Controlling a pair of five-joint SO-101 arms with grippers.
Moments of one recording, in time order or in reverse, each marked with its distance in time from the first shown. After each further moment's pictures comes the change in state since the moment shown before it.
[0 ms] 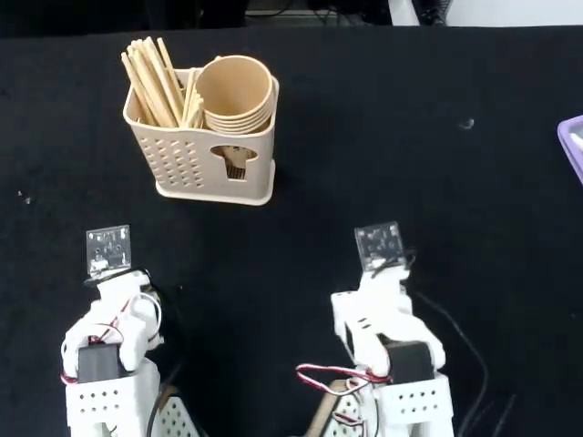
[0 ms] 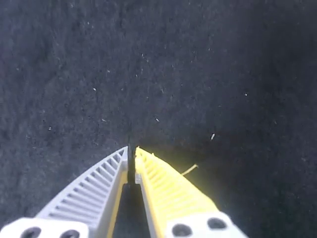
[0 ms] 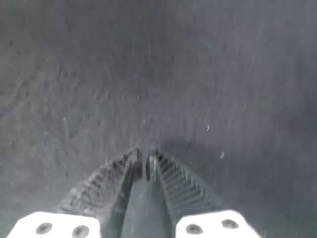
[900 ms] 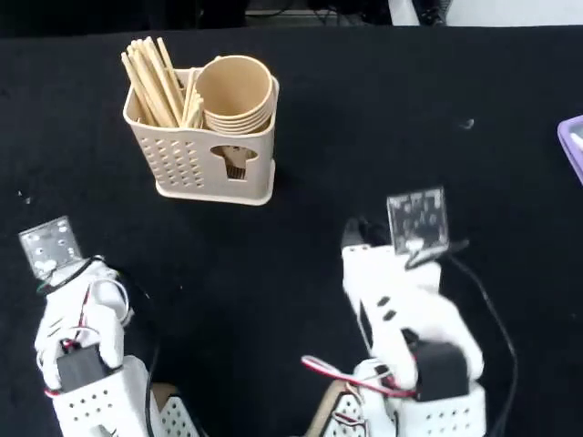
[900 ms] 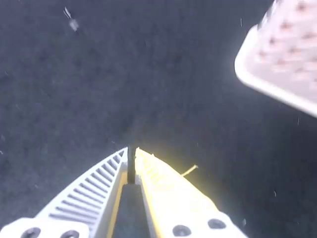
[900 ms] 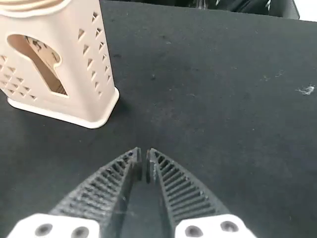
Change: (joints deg) left arm -14.2 2.3 -6.4 -12.6 0.1; right arm -0.4 11.1 -28.0 -6.9 0.1
